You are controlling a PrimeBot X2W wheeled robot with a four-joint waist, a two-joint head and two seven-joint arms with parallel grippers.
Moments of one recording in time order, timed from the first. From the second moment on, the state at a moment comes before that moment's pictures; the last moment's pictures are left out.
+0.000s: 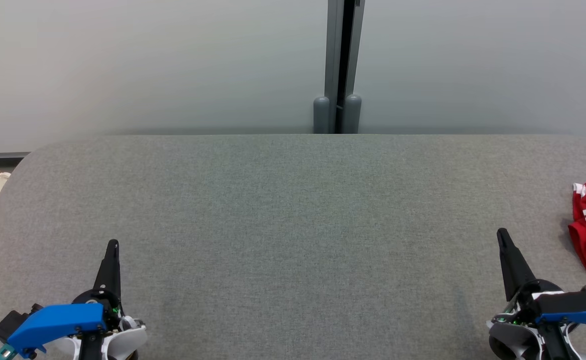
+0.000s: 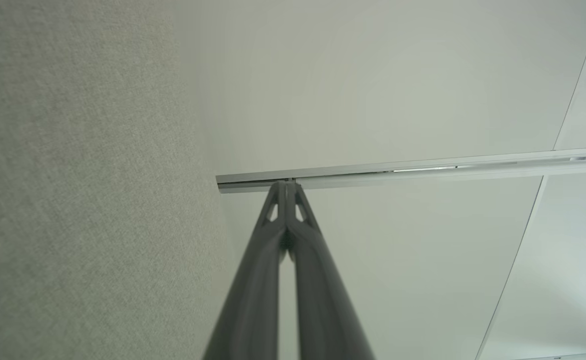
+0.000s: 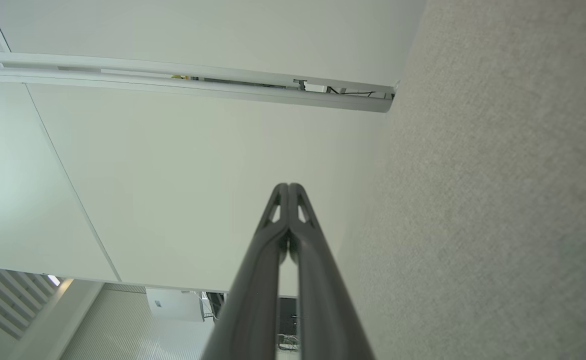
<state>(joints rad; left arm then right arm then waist) -0.09 0.05 0.10 0.26 -1.53 -0.12 0.09 -0.12 -0.05 -0.11 0.27 1.51 0.13 0.09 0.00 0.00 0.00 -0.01</state>
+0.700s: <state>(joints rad) -0.10 0.05 0.11 0.25 -1.61 -0.13 0.11 -0.11 -0.05 -0.11 0.24 1.61 0.13 0.11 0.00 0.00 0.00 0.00</state>
